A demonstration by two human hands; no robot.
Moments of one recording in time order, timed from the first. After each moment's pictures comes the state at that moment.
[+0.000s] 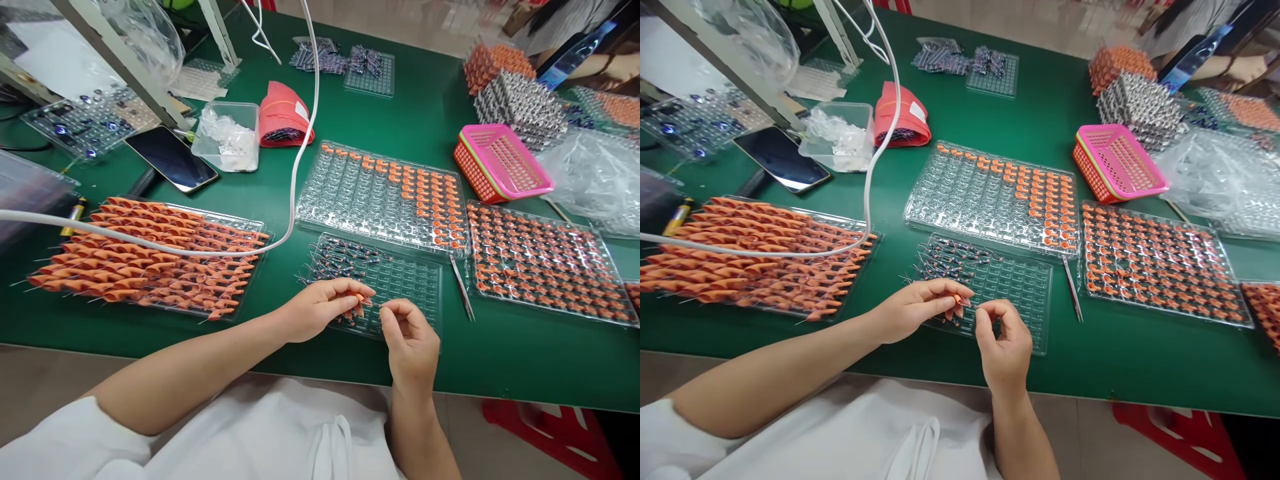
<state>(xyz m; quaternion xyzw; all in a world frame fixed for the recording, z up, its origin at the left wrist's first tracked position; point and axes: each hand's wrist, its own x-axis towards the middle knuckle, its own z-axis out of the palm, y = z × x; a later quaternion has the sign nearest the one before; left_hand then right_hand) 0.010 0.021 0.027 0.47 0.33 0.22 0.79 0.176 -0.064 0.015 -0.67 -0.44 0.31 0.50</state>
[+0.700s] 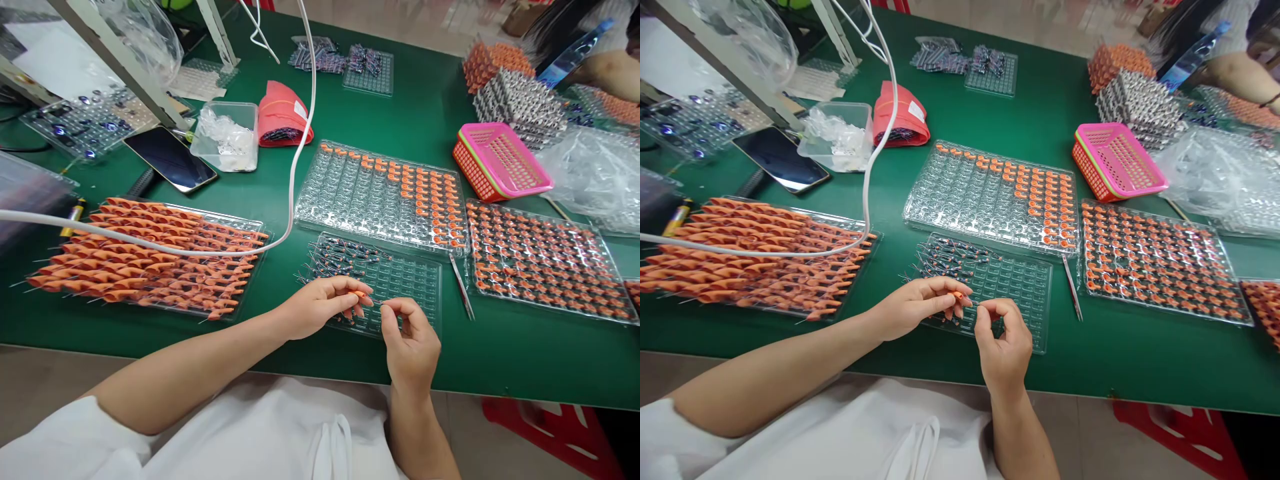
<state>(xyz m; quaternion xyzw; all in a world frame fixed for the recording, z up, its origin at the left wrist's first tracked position) 0.011 0.023 0.024 0.45 0.32 0.22 0.81 0.174 -0.062 0.016 -0.67 -0.49 0.23 0.50</state>
